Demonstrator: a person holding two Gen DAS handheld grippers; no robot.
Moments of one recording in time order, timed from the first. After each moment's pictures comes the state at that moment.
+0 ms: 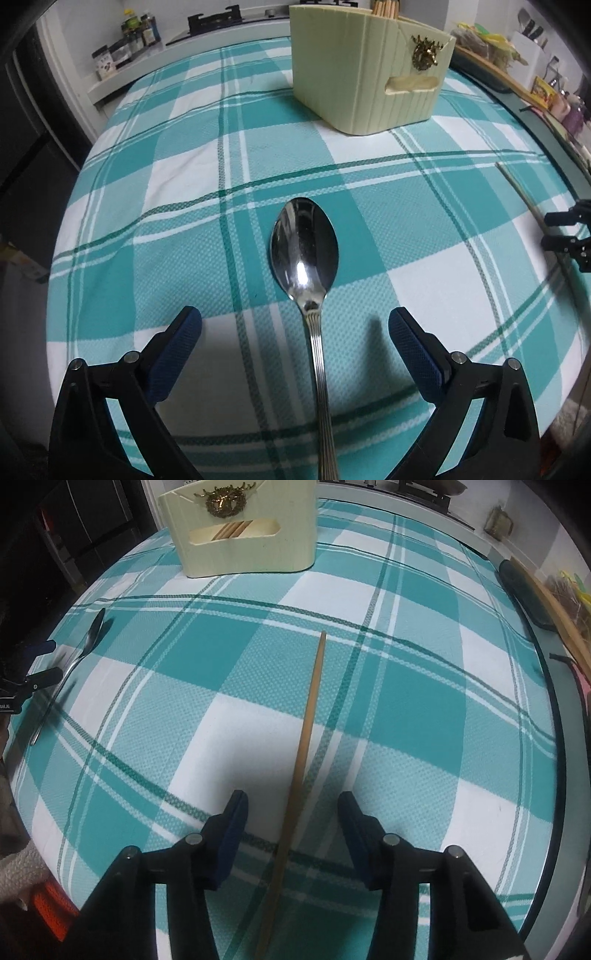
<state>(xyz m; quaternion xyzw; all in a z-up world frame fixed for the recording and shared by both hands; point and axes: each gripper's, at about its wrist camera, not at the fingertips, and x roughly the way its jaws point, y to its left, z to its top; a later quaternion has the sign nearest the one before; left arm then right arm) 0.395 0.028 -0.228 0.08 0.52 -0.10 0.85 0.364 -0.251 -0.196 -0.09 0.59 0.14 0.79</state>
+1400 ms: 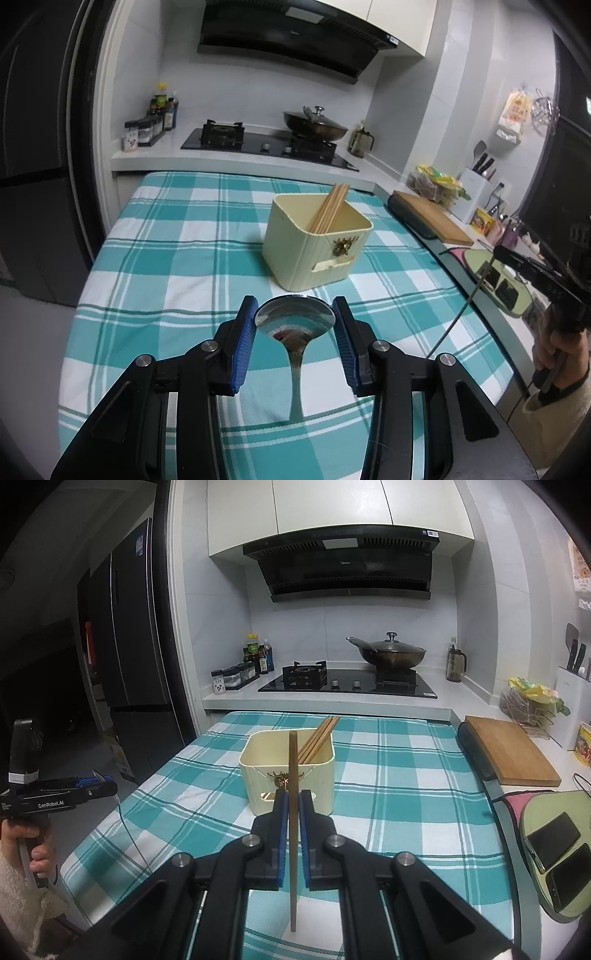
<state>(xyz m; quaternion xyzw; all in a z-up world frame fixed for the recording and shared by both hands) 0.322 0.066 -0.071 -0.08 0.32 -0.17 0.93 0.294 -0.236 0.001 0.00 0.26 0.15 0.95</state>
